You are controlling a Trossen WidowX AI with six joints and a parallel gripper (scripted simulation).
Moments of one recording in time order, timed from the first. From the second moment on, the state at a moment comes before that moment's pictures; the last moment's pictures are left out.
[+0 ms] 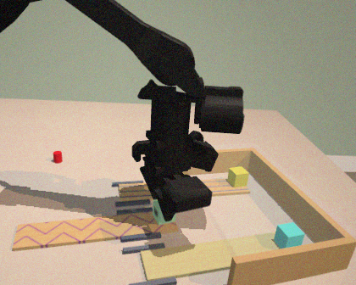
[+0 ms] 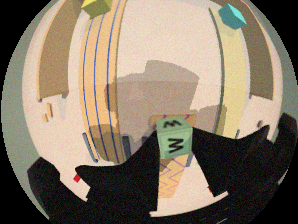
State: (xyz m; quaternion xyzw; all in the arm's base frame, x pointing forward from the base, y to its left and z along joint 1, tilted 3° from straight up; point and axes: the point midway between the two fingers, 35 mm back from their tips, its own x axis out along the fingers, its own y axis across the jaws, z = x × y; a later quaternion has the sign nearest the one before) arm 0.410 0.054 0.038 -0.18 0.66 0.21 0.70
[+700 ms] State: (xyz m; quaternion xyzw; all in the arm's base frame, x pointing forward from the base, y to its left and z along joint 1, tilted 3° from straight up) arm 0.349 0.044 0.077 -0.18 0.66 0.21 0.70
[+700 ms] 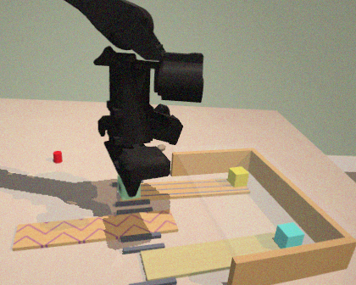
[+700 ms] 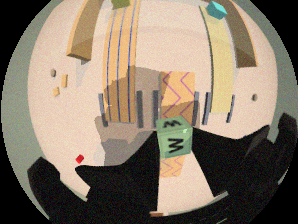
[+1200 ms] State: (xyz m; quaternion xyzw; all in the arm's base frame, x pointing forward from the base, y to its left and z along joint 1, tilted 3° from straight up) arm 0.303 0.038 0.075 -0.18 0.67 0.21 0.69
